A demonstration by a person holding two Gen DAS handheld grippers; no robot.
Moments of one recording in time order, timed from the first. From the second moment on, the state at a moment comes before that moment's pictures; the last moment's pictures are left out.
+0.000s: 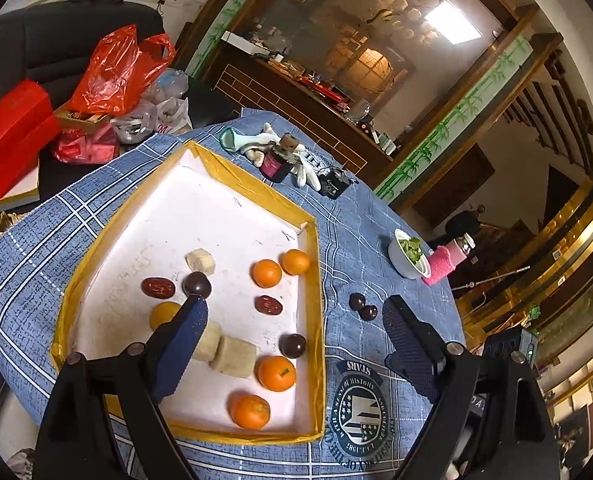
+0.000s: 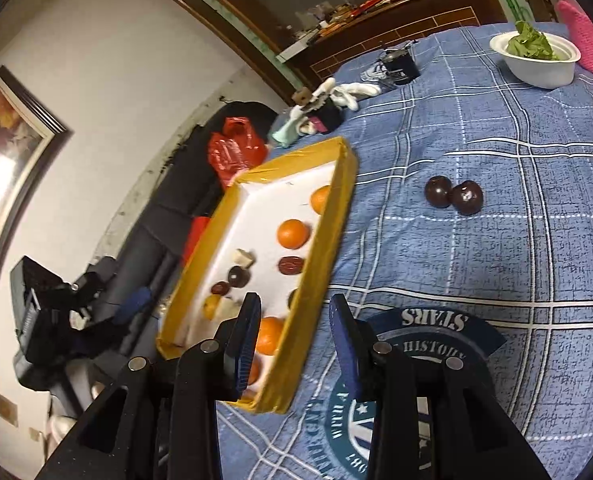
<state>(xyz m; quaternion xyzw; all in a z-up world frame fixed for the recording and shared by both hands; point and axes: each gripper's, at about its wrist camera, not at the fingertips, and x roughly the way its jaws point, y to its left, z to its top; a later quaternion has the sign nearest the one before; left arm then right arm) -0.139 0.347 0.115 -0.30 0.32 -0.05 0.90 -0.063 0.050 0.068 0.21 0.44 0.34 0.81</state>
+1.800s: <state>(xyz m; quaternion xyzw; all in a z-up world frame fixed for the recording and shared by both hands) 0.051 0.120 0.040 -0.01 0.48 -0.09 0.87 0.021 -0.061 0.044 0.16 0.42 0.21 0.87</state>
